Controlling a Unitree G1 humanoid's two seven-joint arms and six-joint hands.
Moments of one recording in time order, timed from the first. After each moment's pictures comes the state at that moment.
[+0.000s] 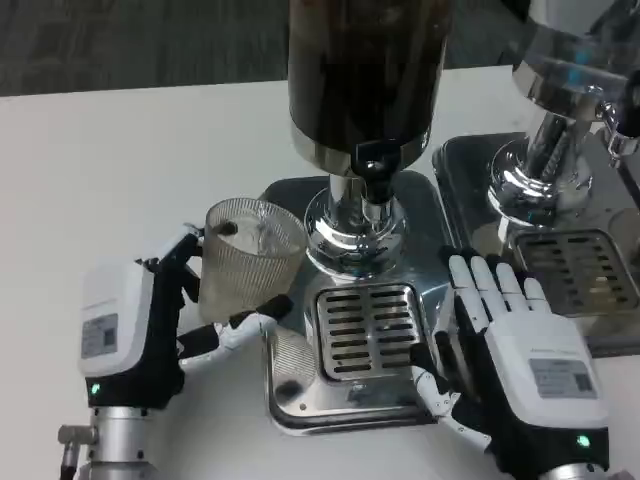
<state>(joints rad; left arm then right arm) -0.24 0.35 -0.34 0.90 0.71 -0.66 1.00 0.26 -0.28 0.40 -0.11 -1.03 0.12 -0.38</state>
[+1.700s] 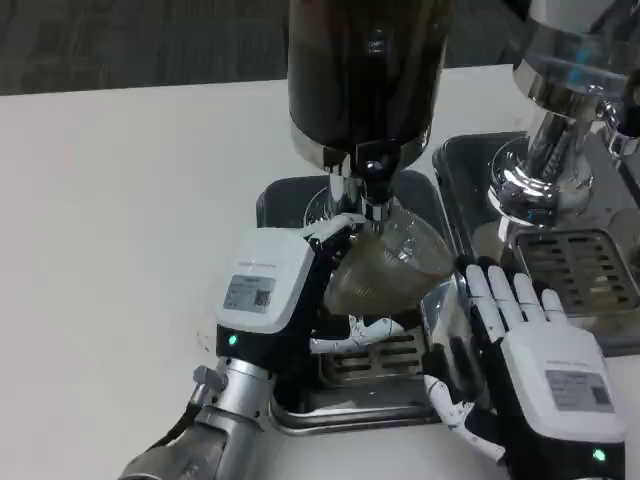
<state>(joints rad) -0.53 0.16 -0.59 1.19 0.85 -0.53 1.07 0.32 -0.28 0.39 -0.16 -1.03 0.13 -0.38</state>
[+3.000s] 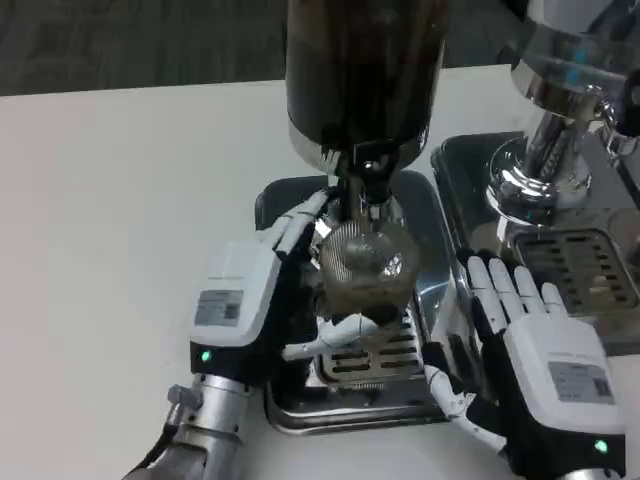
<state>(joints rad) -0.43 0.21 -0.57 1.08 0.78 -0.53 1.07 0.30 -0.28 0.38 -0.16 -0.99 0.12 -0.37</state>
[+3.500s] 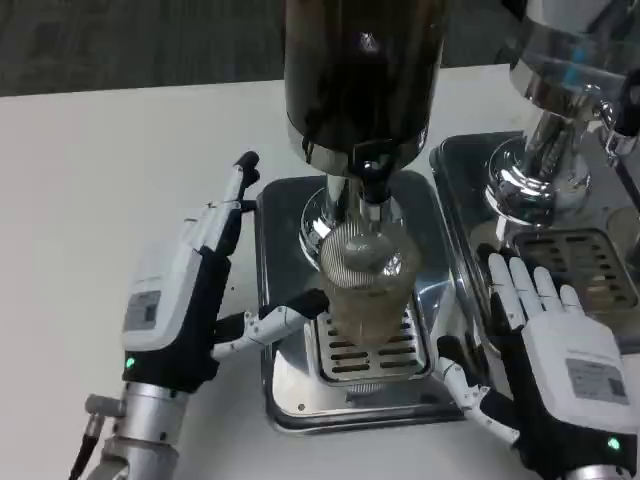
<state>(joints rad) -0.26 0.37 -0.41 0.82 0.63 -0.72 0.86 0.29 -0.27 0.34 -0.12 -0.95 0.12 -0.38</state>
